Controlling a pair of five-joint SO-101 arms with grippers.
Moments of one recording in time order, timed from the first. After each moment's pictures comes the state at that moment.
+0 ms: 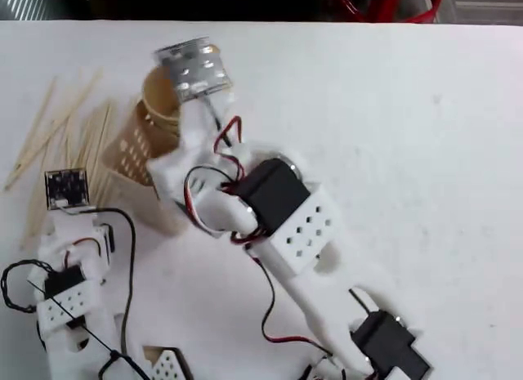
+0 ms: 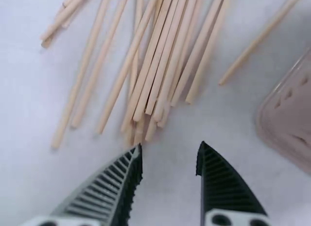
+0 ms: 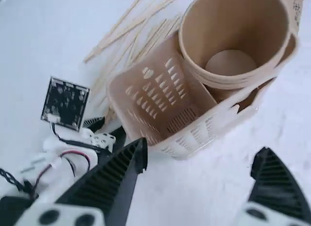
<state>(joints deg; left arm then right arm) -35.1 -55.7 85.6 32.3 -18.4 -51.3 -9.1 -20.0 83.8 -22.2</state>
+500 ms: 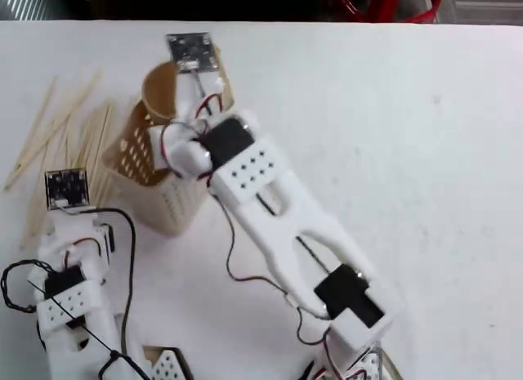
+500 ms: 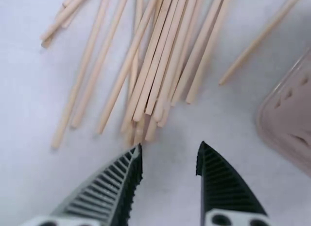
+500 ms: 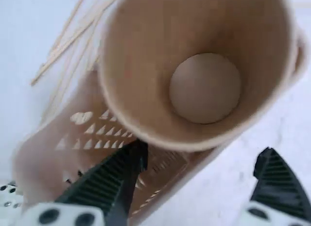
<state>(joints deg) -35.1 -55.7 85.6 32.3 -18.4 -44.3 9.4 -19.9 72.6 -24.3</state>
